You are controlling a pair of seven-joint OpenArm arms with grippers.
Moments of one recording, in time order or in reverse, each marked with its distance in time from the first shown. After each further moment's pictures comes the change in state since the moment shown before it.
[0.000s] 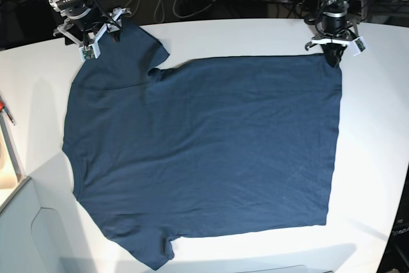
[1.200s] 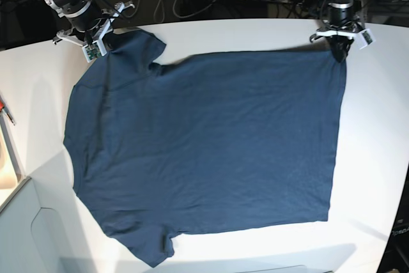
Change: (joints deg) left arm 7.0 0.6 -3.0 10.5 0.2 0.6 2.0; right arm -2.9 0.2 1.5 12.0 -0.1 8.1 -0.4
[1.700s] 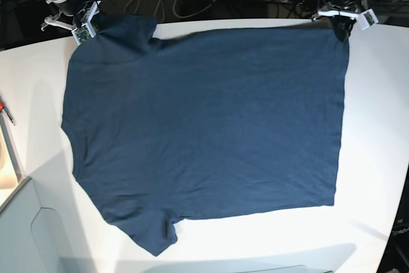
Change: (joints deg) left arm 8.4 0.9 -1.2 4.2 0.0 -0.4 0.2; right arm -6.3 -0.1 7.3 0.1 -0.2 8.8 0.9
